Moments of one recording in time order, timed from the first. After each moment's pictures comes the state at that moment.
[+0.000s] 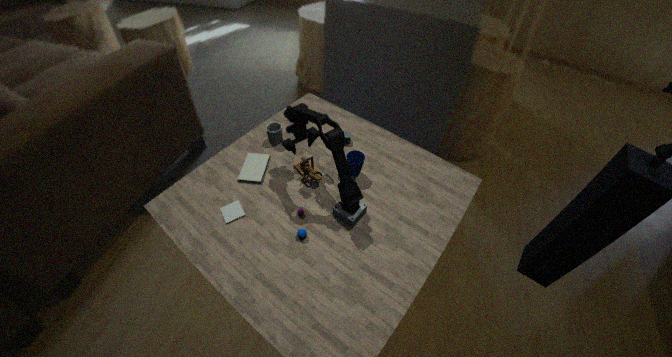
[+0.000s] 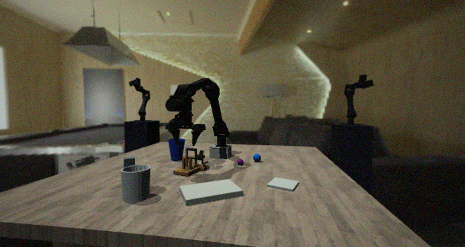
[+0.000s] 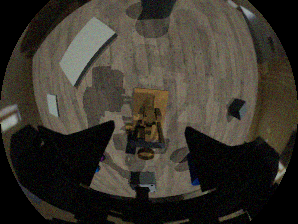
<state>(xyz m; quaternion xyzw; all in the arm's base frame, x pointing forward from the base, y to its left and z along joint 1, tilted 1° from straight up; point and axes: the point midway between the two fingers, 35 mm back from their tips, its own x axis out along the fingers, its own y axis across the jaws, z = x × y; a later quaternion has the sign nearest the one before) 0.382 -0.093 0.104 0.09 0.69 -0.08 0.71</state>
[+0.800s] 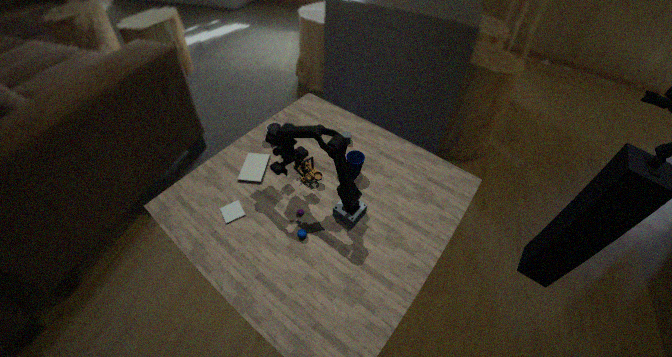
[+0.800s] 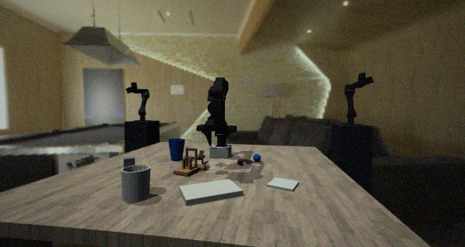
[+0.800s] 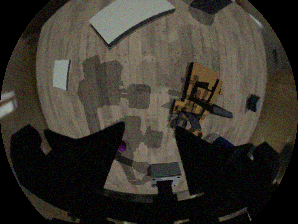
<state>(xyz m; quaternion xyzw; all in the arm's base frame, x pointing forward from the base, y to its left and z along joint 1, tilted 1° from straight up) 0.330 0.044 0.098 0.05 0.70 -0.04 0.71</state>
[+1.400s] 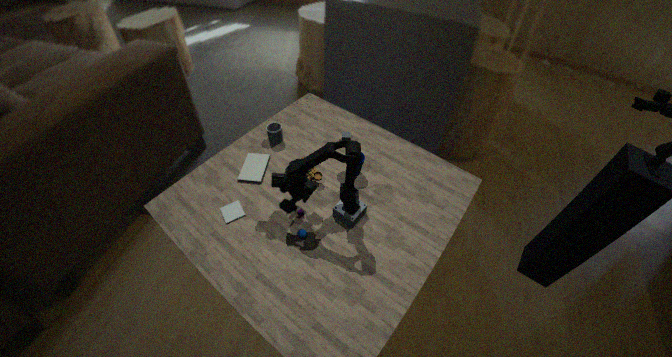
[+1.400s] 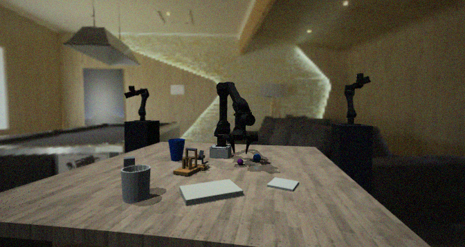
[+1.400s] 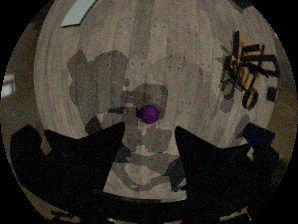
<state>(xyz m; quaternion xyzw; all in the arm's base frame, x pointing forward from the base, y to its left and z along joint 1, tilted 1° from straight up) 0.193 0.144 0.035 0.01 0.70 0.01 0.71</state>
